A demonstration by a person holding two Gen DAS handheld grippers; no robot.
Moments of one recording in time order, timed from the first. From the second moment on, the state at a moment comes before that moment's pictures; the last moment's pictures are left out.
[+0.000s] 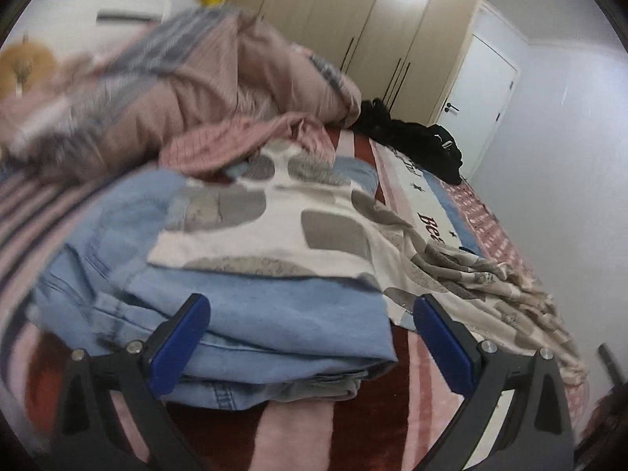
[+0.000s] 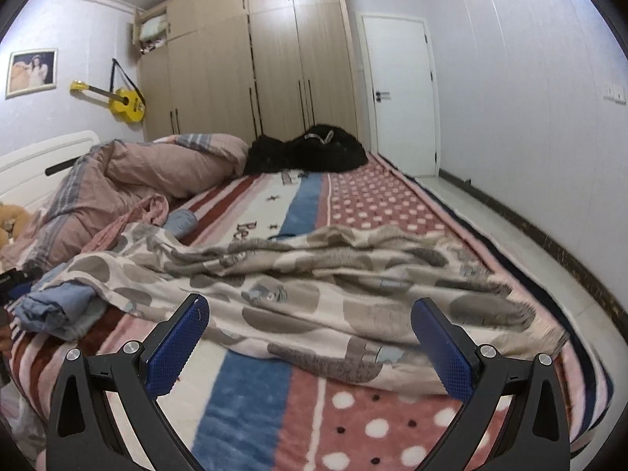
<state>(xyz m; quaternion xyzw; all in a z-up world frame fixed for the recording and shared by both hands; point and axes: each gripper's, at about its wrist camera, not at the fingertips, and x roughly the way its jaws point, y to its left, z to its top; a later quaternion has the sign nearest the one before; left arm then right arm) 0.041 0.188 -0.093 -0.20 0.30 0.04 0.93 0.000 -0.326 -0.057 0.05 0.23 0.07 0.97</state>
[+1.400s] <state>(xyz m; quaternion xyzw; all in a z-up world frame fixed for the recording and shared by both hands) 0.098 0.246 -0.094 -0.32 0.36 0.04 0.87 0.005 -0.457 -0.149 0.25 0.34 -0.02 0.91</state>
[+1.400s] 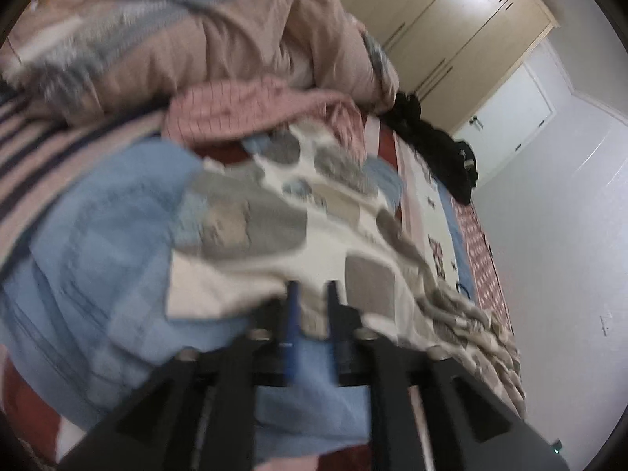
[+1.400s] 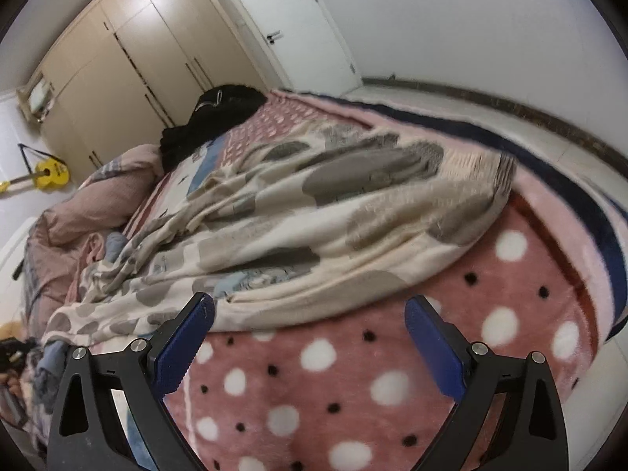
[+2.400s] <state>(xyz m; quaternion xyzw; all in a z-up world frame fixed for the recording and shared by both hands) 0.124 0.248 -0.130 -0.45 0.35 0.01 0.82 0.050 -0.426 -0.154 0.20 0.36 0.03 0.91</state>
